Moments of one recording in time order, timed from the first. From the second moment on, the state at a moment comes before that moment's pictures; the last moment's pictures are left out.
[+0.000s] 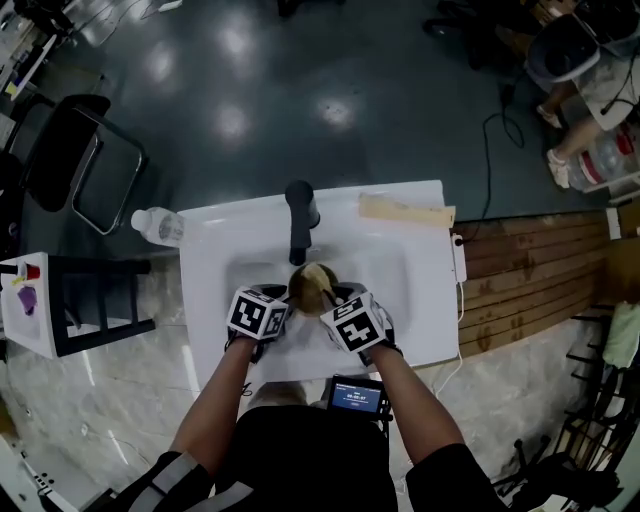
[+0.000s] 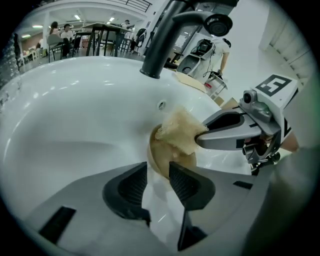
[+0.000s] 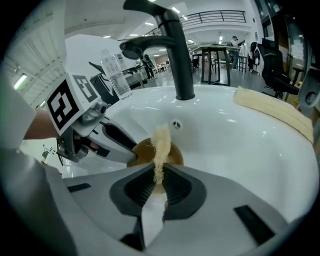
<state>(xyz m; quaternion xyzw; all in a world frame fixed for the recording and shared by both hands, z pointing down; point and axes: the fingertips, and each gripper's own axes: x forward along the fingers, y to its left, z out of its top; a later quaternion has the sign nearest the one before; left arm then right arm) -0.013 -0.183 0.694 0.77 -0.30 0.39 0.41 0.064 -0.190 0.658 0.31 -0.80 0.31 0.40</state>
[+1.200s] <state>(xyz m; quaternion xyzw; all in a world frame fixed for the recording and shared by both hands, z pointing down) 0.001 -0.184 0.706 0.78 -0.28 0.38 0.41 0.024 -0.216 0.706 0.31 -0.77 0.28 0.48</state>
